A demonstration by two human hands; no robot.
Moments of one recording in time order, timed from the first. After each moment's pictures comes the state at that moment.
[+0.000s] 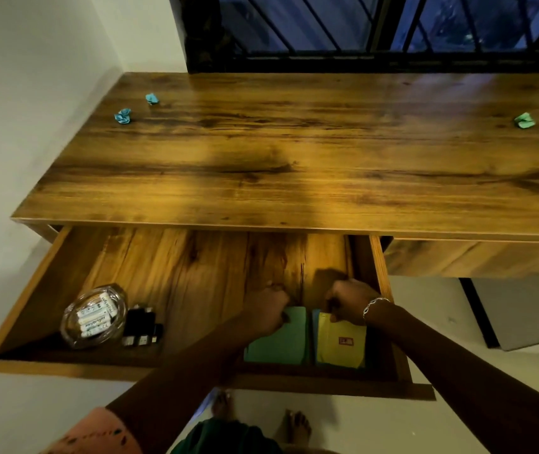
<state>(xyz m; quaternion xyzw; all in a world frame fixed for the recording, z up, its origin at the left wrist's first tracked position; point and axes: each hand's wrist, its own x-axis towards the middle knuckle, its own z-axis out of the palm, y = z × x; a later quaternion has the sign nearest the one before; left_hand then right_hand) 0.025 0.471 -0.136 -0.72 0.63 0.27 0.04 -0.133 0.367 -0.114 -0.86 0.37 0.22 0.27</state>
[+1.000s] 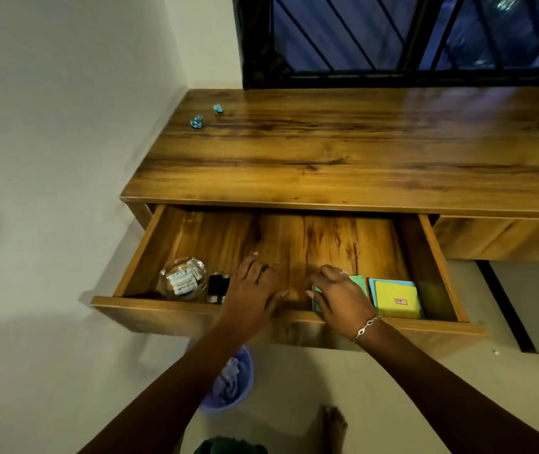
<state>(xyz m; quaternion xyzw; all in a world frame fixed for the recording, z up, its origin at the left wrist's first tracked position) 0.102 0.636 -0.097 -0.75 0.64 -0.02 -0.17 -0.063 0.544 -0.070 -0.93 0.31 -0.11 0.15</state>
